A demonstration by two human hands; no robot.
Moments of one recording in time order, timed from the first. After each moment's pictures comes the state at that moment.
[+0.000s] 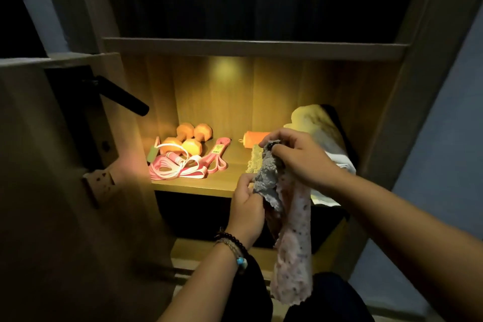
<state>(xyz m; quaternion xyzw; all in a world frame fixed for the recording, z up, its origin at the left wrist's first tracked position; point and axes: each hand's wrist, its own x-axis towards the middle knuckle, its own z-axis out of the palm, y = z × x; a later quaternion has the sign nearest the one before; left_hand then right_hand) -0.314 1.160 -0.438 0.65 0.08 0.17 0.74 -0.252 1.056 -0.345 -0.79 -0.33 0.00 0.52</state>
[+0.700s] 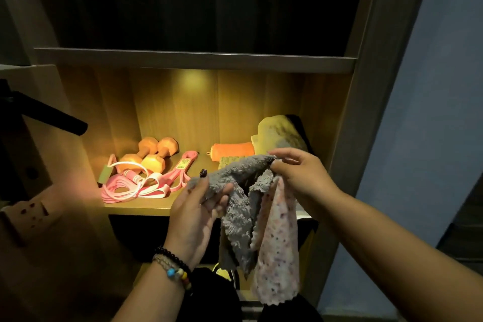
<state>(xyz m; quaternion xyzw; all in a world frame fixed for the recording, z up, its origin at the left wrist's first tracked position) -0.290 1.157 -0.412 0.41 0.10 0.18 0.89 -0.215 0.997 -0.361 -0.71 -0.11 0.02 0.69</state>
